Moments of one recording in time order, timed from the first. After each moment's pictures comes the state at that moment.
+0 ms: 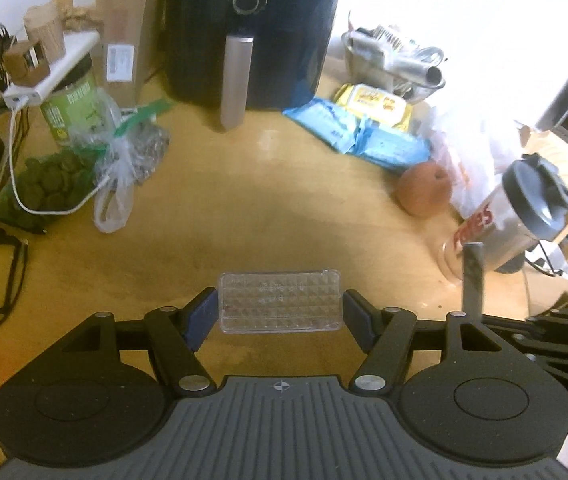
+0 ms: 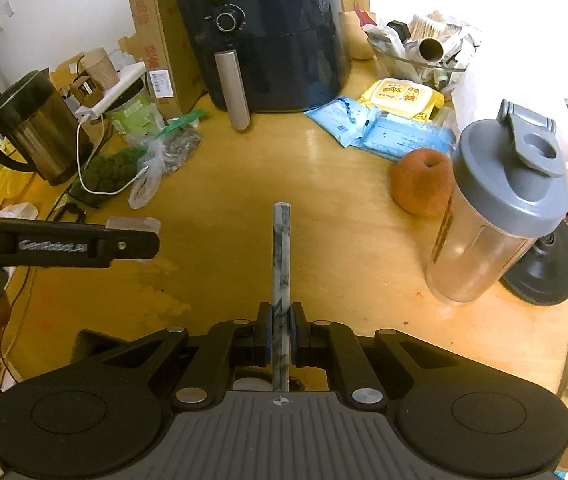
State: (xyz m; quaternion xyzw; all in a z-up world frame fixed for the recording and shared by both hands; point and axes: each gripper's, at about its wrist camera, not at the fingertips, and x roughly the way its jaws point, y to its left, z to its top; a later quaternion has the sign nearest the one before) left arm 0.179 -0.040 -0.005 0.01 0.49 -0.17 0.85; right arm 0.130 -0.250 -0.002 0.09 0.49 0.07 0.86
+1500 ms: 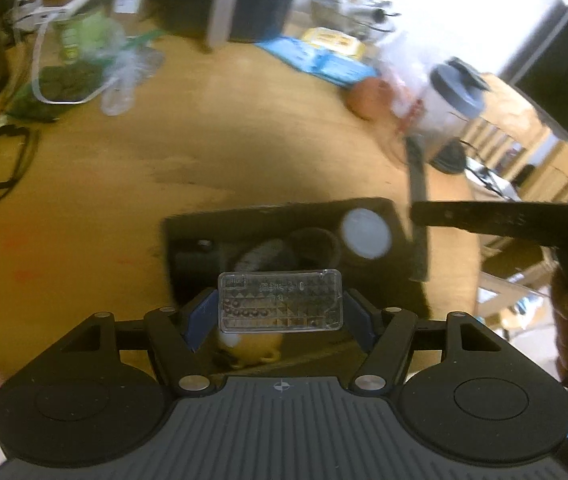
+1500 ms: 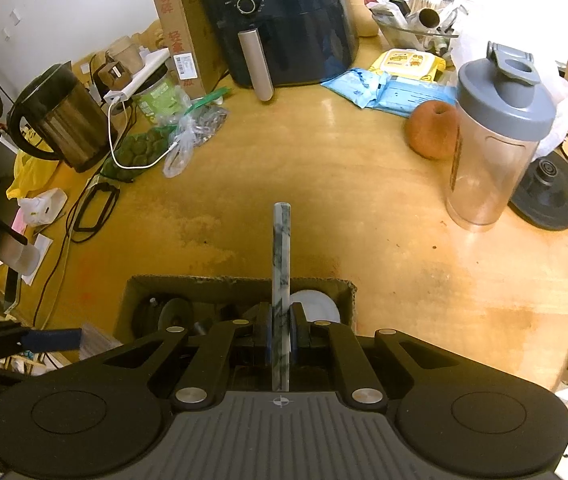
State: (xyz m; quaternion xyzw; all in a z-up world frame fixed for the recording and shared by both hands) left arm 0.051 0.012 -0.010 -0.01 0.53 -0.23 0.82; right arm 0.063 -0.229 0.006 0.12 0.50 0.08 0.85
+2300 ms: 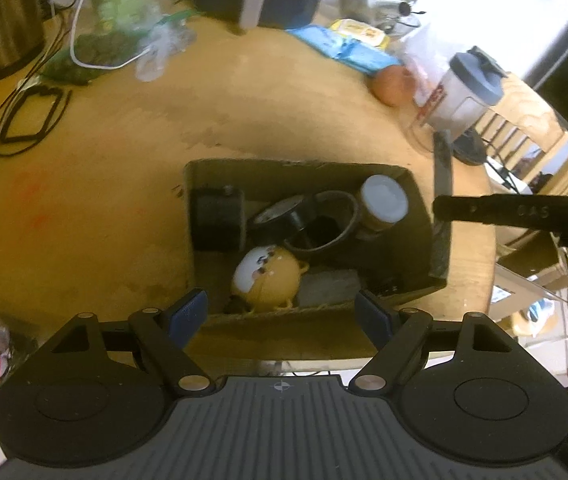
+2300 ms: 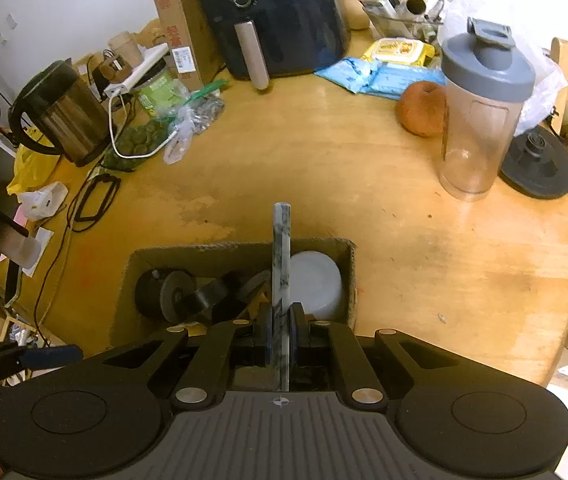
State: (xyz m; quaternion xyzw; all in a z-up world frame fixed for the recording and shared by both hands) left arm 0.020 0.027 -0.025 -0.02 0.54 -0.18 0.82; right arm 0.031 -0.223 0.001 0.13 0.50 0.07 0.85
